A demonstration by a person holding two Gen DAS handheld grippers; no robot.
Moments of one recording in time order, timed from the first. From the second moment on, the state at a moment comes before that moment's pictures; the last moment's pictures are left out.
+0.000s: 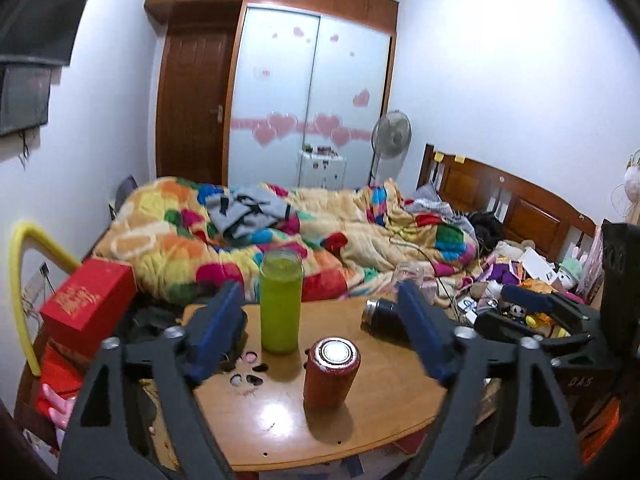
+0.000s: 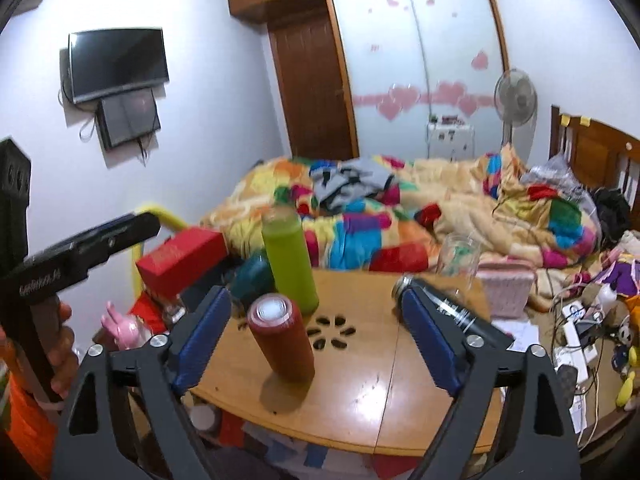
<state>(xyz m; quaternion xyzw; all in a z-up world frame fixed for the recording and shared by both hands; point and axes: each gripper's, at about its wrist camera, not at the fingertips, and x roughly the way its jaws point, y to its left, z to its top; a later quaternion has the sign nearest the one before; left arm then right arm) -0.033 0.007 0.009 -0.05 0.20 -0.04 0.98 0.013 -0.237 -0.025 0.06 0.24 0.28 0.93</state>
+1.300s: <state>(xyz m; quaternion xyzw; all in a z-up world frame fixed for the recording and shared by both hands) -0.043 -0.017 0.010 -0.01 0.16 0.00 0.99 -0.002 -0.246 -0.005 0.05 0.20 0.24 0.95</state>
